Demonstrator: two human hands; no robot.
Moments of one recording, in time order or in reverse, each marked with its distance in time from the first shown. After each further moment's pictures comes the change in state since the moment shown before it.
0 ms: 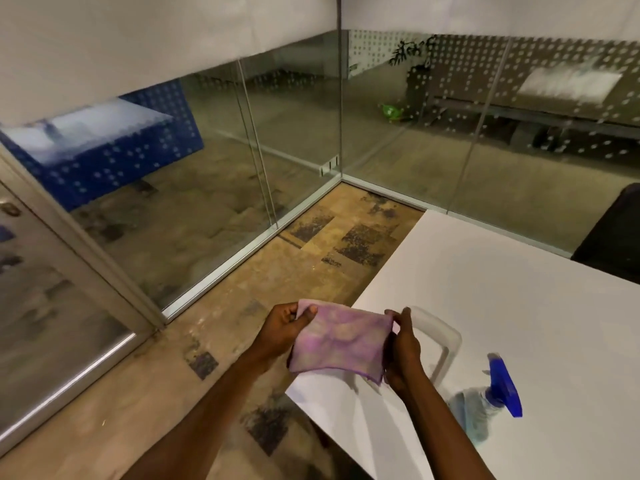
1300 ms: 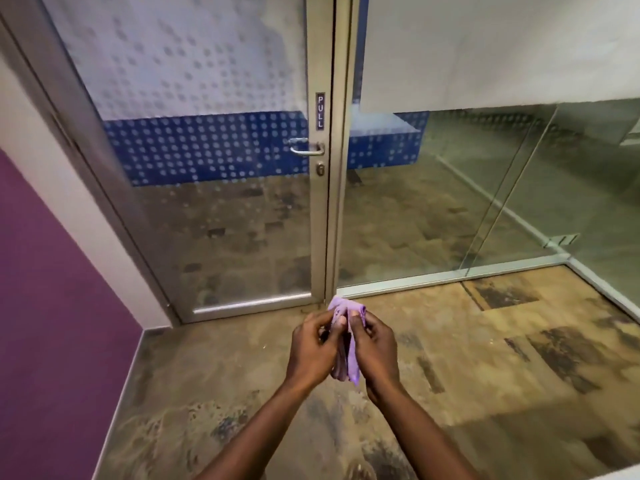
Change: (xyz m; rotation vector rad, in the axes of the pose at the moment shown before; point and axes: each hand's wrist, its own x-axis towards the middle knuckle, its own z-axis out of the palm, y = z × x) left_hand -0.200 -0.061 -0.390 0.124 0.879 0.098; right_hand -0.179 0.309 0.416 -0.784 -0.748 -0.459
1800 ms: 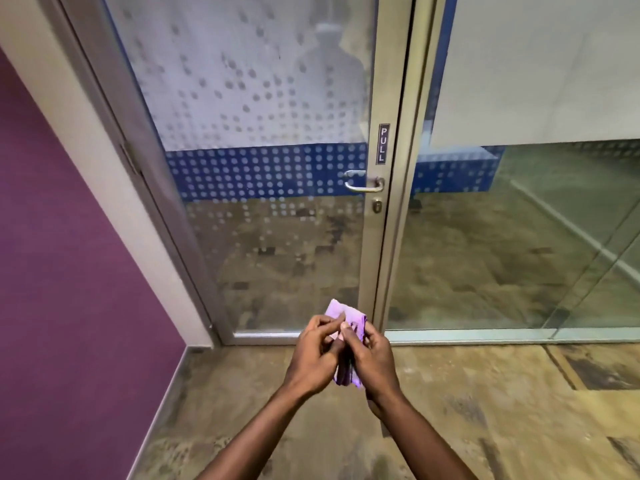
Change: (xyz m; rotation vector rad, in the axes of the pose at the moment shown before) left_hand 0.166 -0.023 -0.053 0.123 0.036 -0.029; right_hand 0.159 -0.023 0.105 0.246 -0.356 0.083
